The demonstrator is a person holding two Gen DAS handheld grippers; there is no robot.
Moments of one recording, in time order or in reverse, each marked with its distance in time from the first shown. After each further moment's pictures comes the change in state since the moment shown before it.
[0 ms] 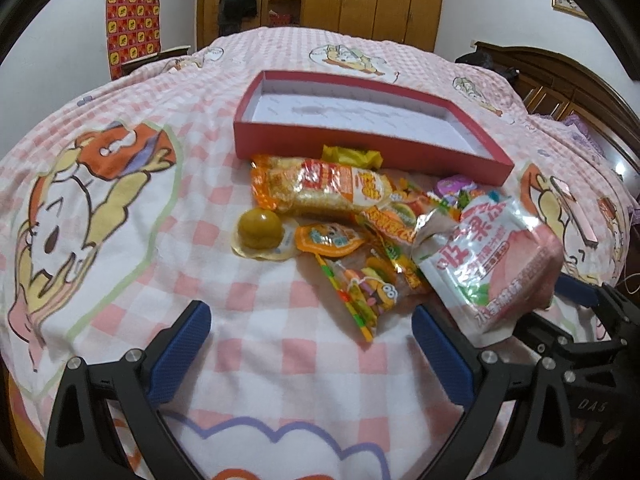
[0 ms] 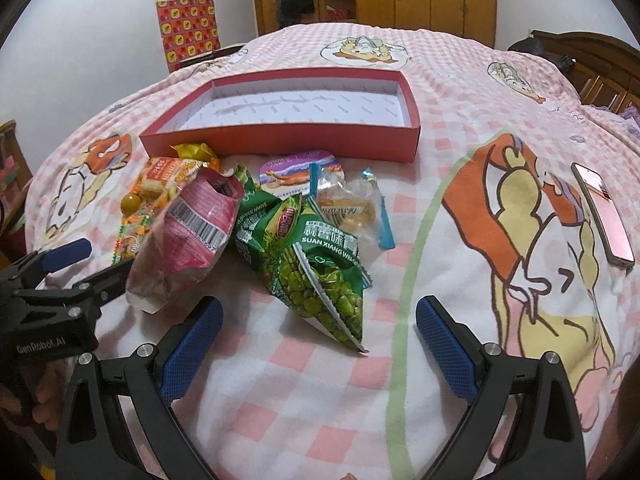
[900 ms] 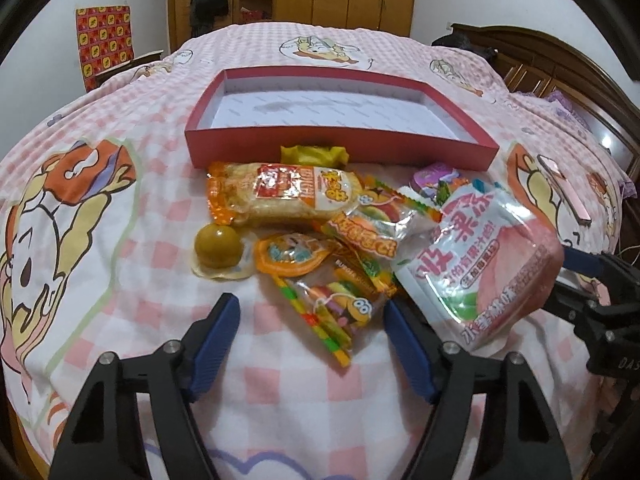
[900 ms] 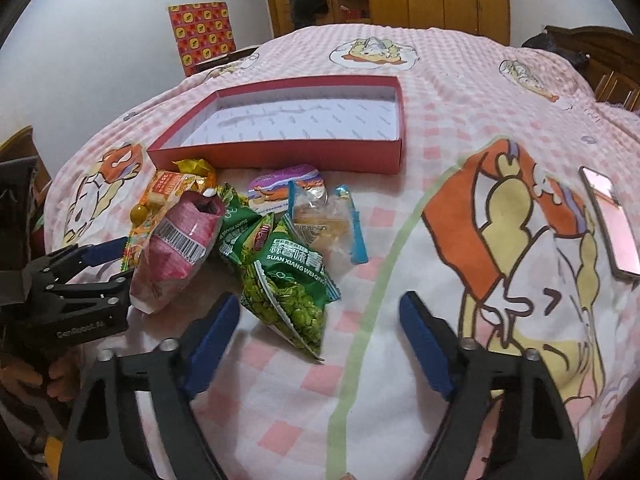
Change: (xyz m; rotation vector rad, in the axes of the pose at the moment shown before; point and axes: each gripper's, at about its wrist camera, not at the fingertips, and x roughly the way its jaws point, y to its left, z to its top) left arm 0.019 -0.018 0.008 0.088 0.036 -0.042; right arm -0.004 -0.031 0.009 0.002 0.007 0.098
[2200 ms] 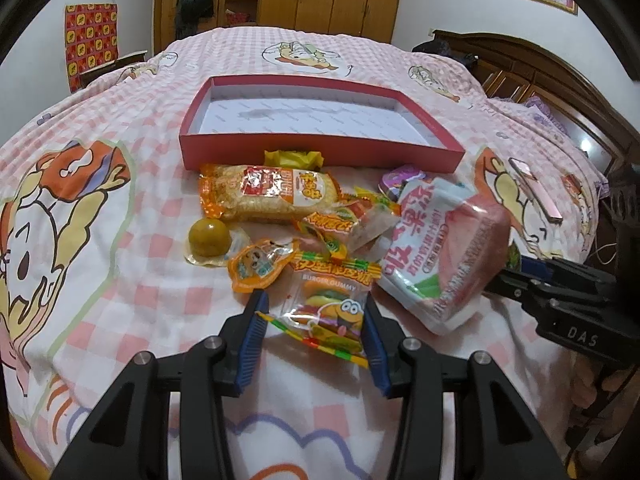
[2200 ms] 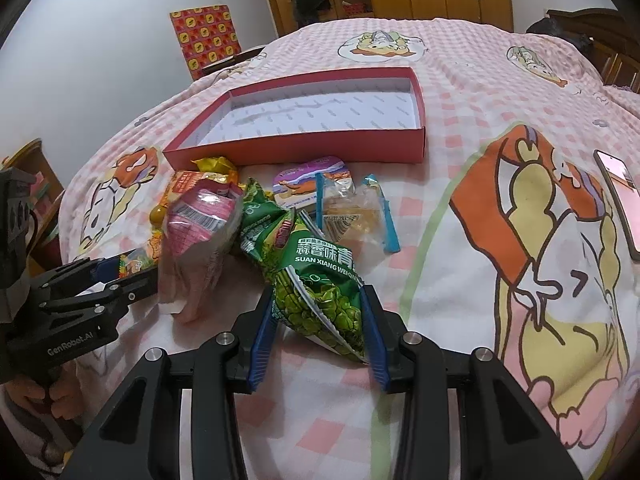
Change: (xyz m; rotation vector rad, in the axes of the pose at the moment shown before) left arm -0.026 0.006 -0.006 -0.003 -0.017 -0.104; right arm -0.001 0.013 -0.003 0.041 0.005 0.054
